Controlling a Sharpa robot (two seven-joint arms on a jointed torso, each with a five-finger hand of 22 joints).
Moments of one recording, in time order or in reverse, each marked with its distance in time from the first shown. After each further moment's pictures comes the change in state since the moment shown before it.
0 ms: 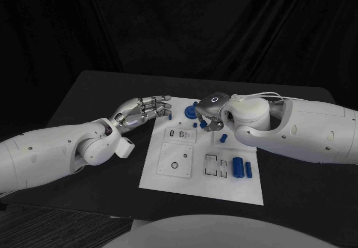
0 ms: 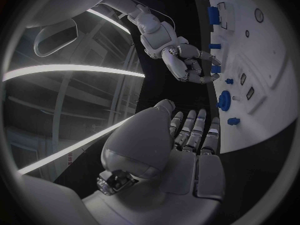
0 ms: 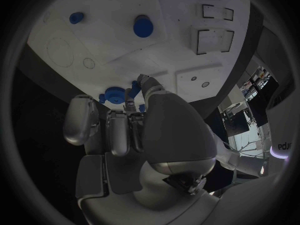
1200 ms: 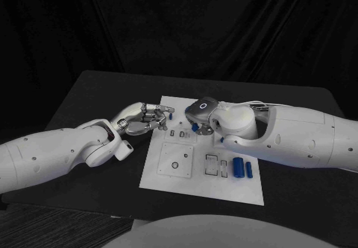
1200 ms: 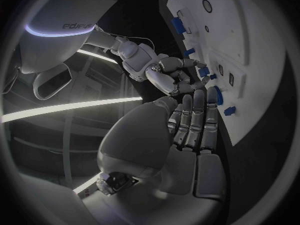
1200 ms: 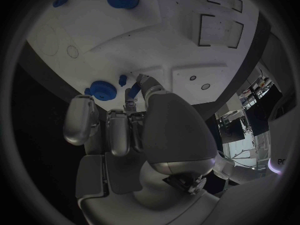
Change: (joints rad) left arm -0.009 -0.007 0.000 -0.004 -0.326 -0.141 0.024; left_hand -0.030 -0.076 0.186 -0.023 0.000 0.148 0.024 0.022 0.015 0.166 -0.056 0.458 0.423 0.160 -0.077 0.596 0.423 0.091 0.293 -0.072 0.477 0.288; right arm -0.040 0.078 0.000 -0.022 -0.094 -0.001 -0.023; right_hand 0.000 0.000 0.013 -0.013 0.000 0.002 -0.001 -0.008 0.000 0.000 0.000 0.000 0.000 0.000 0.000 0.000 0.000 0.000 0.000 0.000 0.000 0.000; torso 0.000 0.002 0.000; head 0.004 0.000
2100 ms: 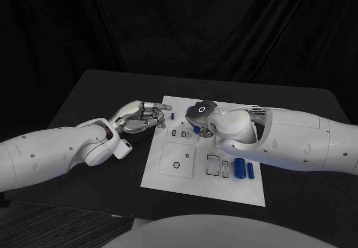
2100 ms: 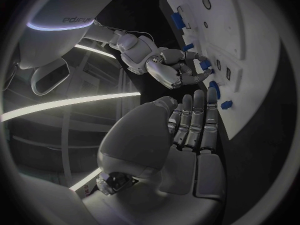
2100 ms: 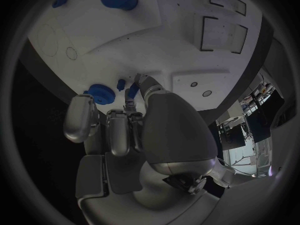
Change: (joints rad) left arm 0.000 -0.021 0.000 0.004 0.051 -0.004 -0.008; left_hand 0.000 0.000 0.000 0.000 0.000 0.003 -0.003 0.000 0.000 0.000 0.000 -0.011 0.000 -0.007 0.000 -0.007 -0.001 0.000 -0.011 -0.003 0.000 0.000; right arm -0.017 0.027 0.000 -0.015 -0.046 0.045 -0.021; right_hand 0.007 -0.007 0.027 -0.027 0.000 0.000 0.000 -0.018 0.008 0.000 0.000 0.000 0.000 0.000 0.000 0.000 0.000 0.000 -0.005 0.005 -0.019 0.000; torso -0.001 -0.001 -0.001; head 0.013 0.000
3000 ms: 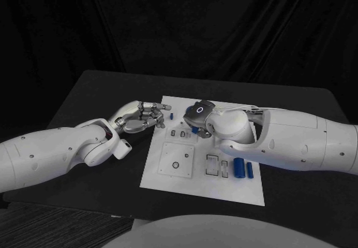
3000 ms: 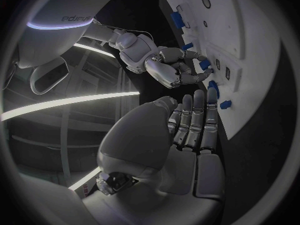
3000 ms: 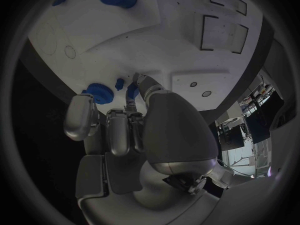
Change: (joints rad) left arm 0.000 0.005 0.000 -0.005 0.010 0.000 -0.008; left_hand 0.000 0.000 0.000 0.000 0.000 0.000 0.000 0.000 0.000 0.000 0.000 0.000 0.000 0.000 0.000 -0.008 -0.001 0.000 -0.004 0.003 0.000 0.000; right arm -0.002 0.005 0.000 -0.001 -0.010 0.001 0.006; right_hand -0.017 -0.017 0.037 -0.015 -0.089 -0.027 -0.005 -0.018 0.036 0.007 0.007 0.000 0.000 0.000 0.000 -0.011 0.000 0.000 -0.009 0.002 -0.012 0.000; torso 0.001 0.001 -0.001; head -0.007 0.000
